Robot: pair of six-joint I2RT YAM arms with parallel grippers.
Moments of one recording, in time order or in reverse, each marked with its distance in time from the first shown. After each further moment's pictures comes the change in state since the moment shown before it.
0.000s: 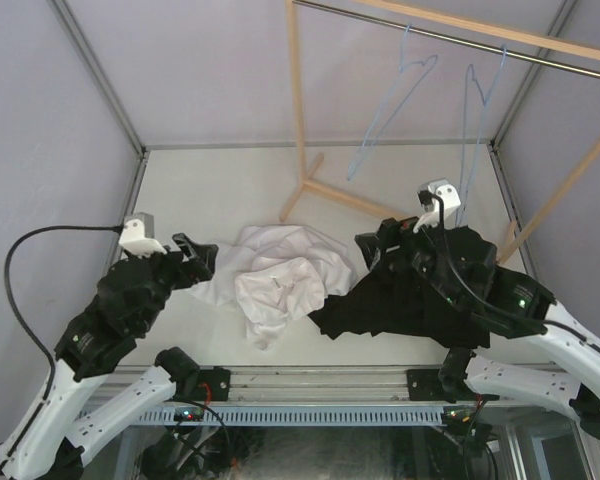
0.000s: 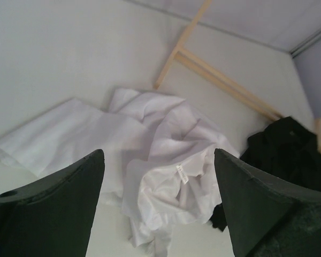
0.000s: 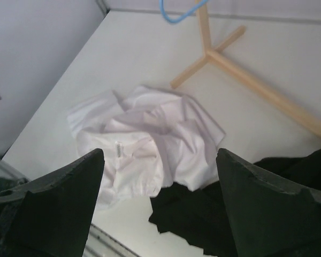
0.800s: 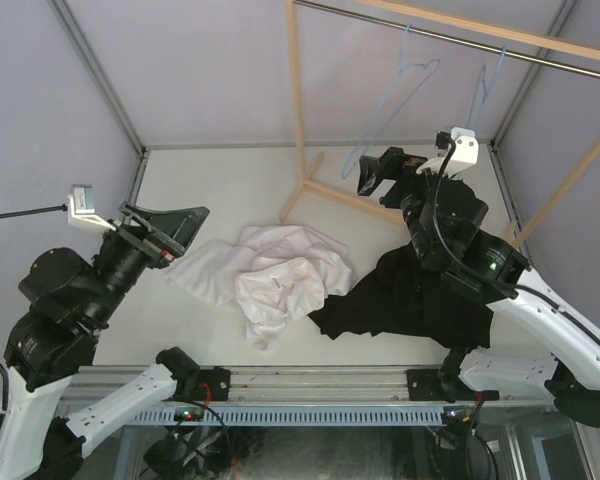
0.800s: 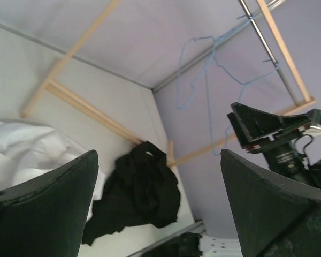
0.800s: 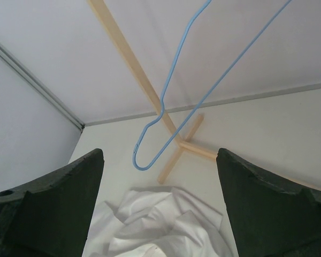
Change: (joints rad) left arm 0.000 0.115 0.407 0.067 0.197 -0.270; right arm -0.075 0.286 0.270 0.283 0.348 -0.026
